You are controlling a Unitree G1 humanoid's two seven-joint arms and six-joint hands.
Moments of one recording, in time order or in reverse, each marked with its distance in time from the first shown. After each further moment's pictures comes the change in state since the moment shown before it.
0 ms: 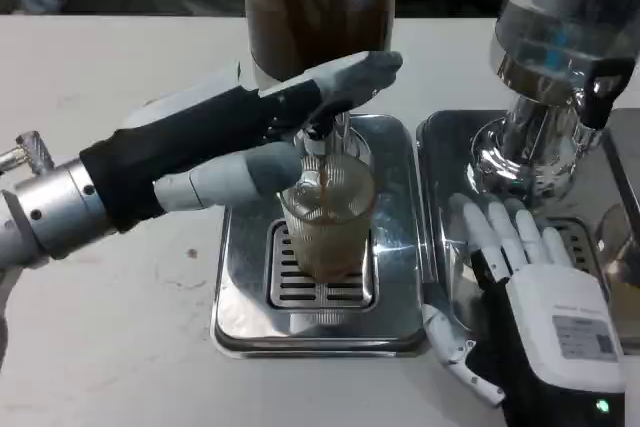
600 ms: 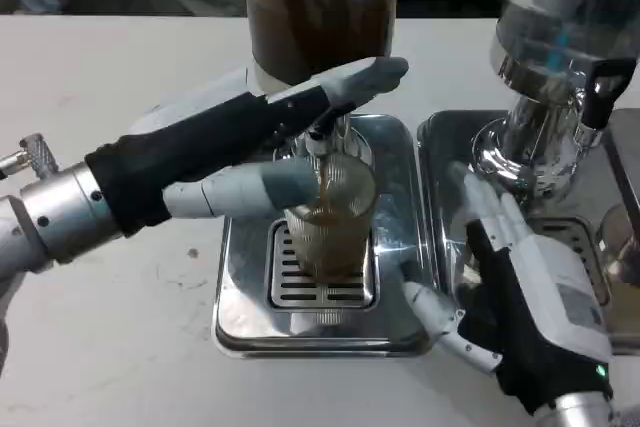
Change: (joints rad) left arm 0.018 0.019 -0.028 -0.034 0.035 -0.024 0.054; right arm -0.083 -0.003 -0.035 0.005 0.291 -0.084 0.116
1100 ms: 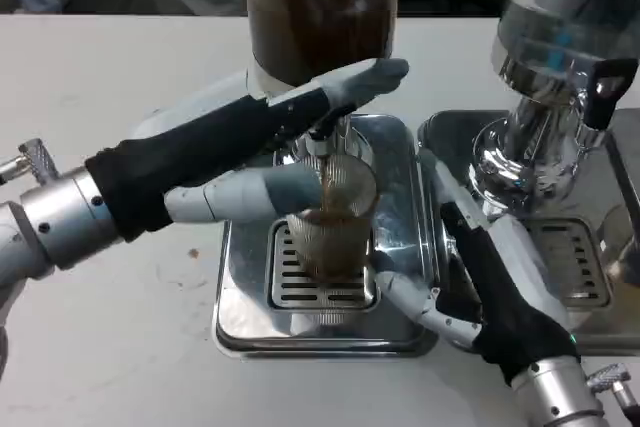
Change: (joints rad) left arm 0.022 0.005 -0.005 -0.030 0.006 0.001 0.028; right arm -0.151 0.029 -0.044 0.204 0.280 -0.151 0.128
